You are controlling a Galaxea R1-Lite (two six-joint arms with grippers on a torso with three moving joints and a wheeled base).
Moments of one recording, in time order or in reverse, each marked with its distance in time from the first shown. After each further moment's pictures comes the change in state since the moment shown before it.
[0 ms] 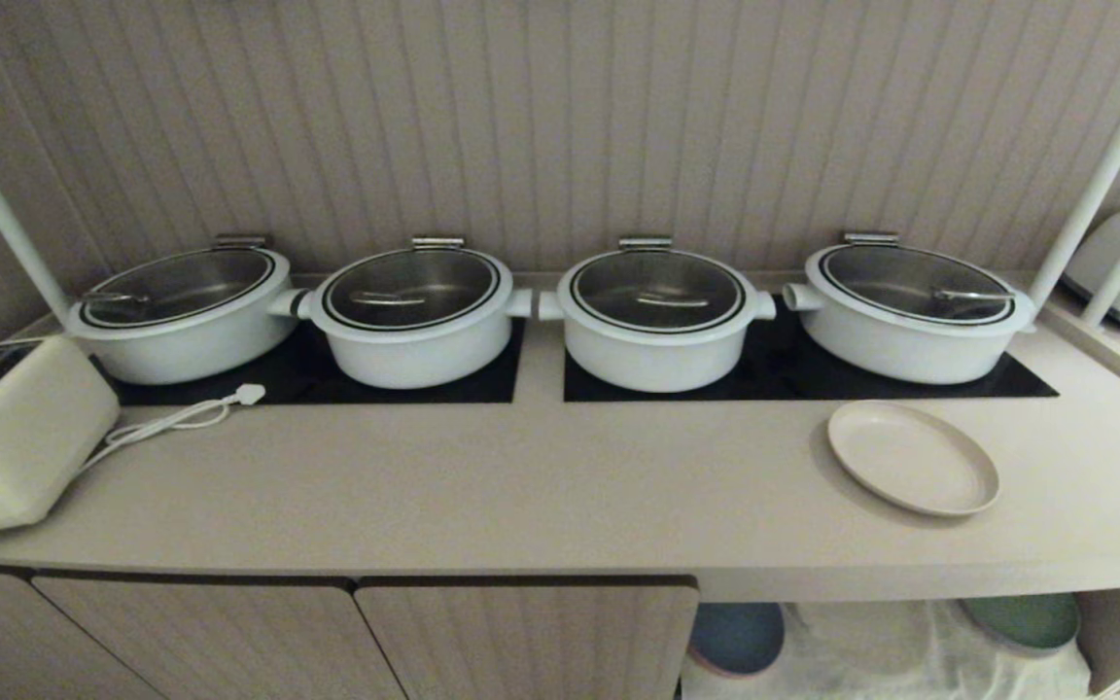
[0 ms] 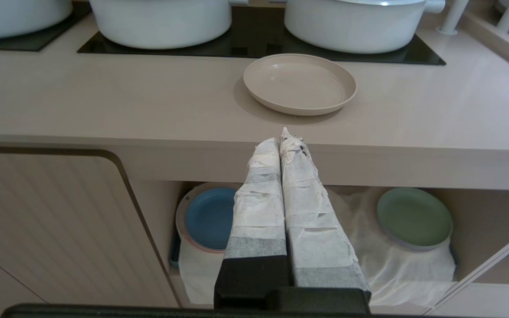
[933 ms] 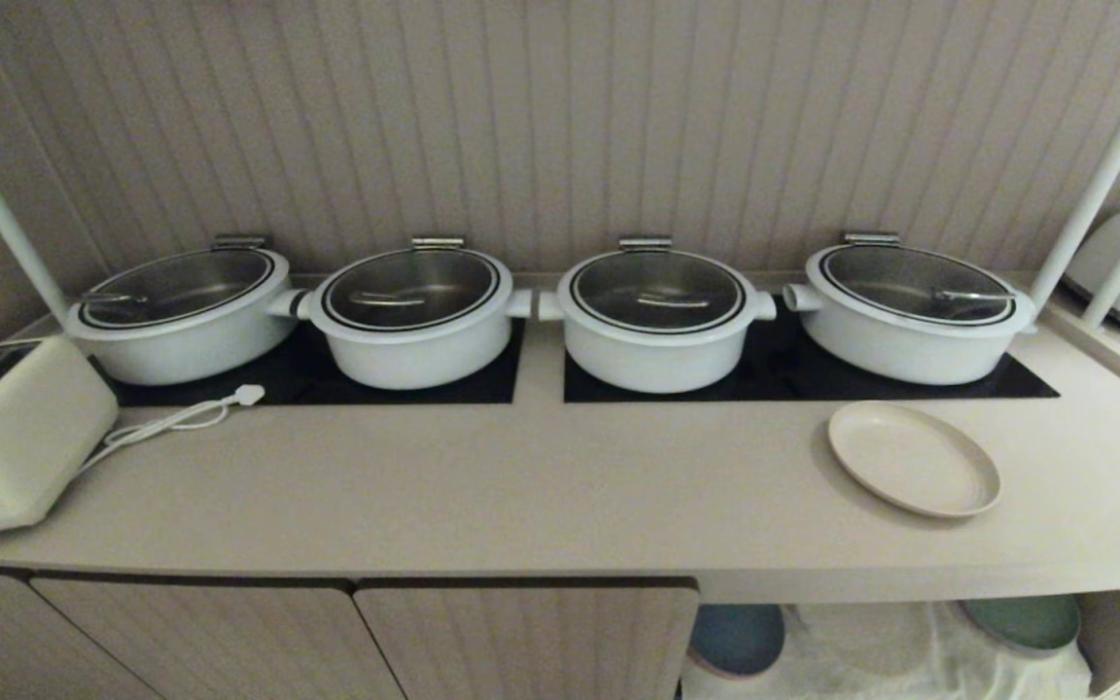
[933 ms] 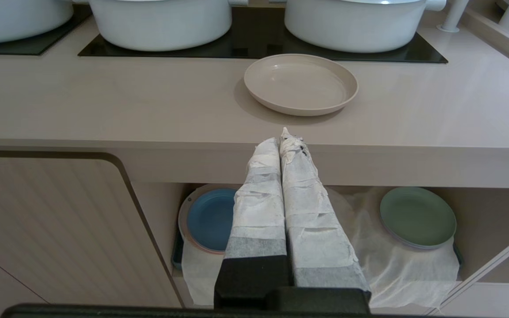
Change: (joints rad) left arm 0.000 0.000 0.000 0.000 -0.001 0.003; right arm 0.000 0.000 0.000 -0.001 -0.001 0.010
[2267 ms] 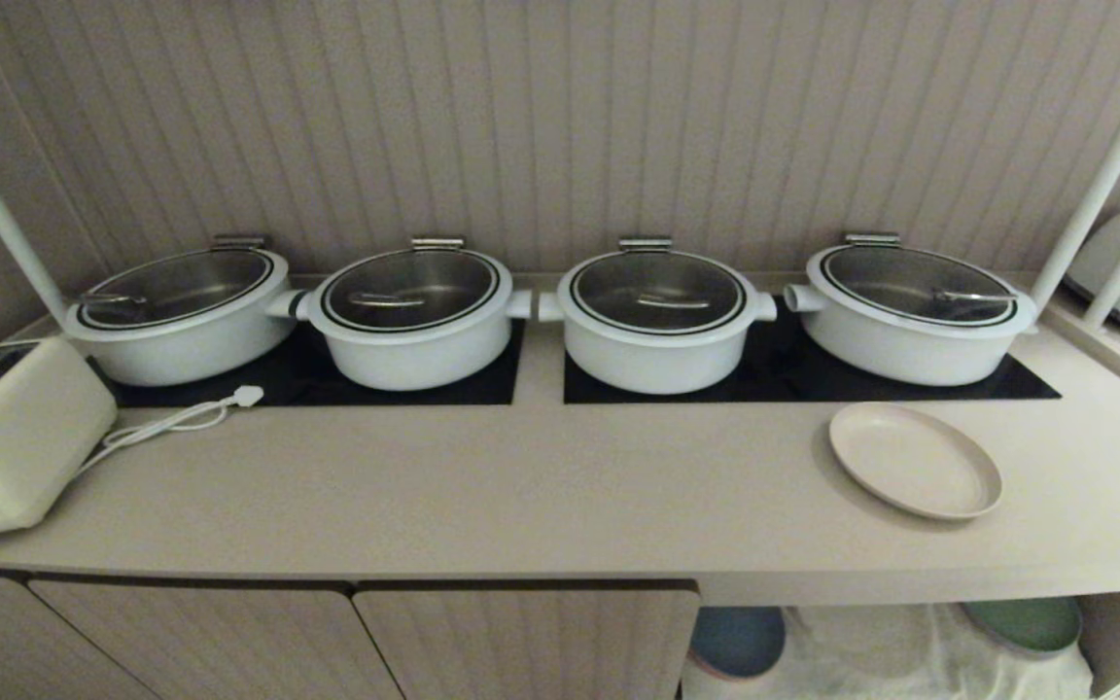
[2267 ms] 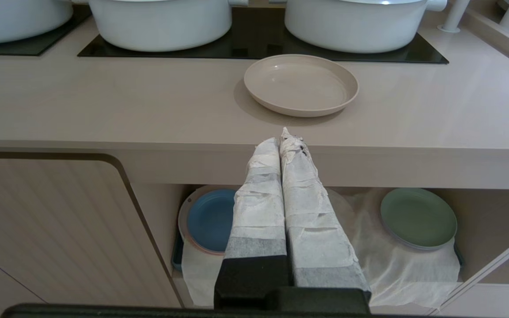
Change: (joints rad) left arm 0.000 0.000 0.000 0.000 0.001 0.010; right arm 0.000 0.000 0.000 0.000 0.000 0.000
